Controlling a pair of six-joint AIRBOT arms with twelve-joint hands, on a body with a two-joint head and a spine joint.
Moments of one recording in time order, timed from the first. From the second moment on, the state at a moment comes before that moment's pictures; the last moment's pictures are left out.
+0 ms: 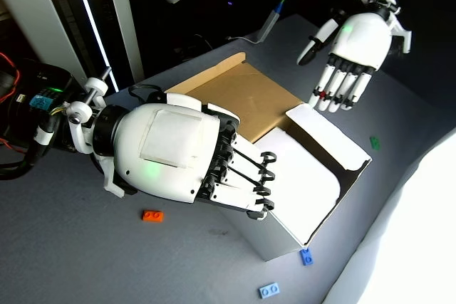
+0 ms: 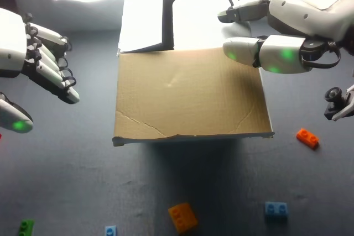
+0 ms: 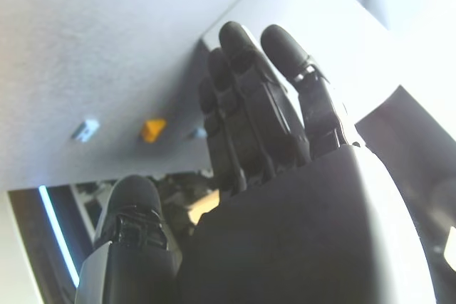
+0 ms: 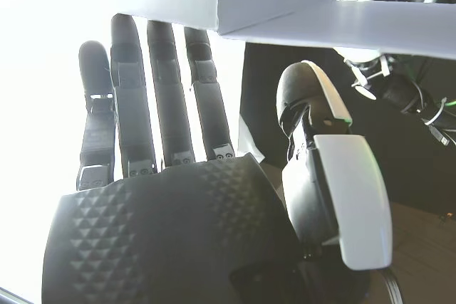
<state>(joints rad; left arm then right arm) 0.22 -1.01 1.76 1.78 -1.17 -0.34 -0.21 -1.04 1.05 0.26 0.54 -1.18</state>
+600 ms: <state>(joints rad) 0.37 -0.96 1.60 1.67 -1.22 -0.30 -0.20 -0.99 1.04 0.26 0.49 -1.18</state>
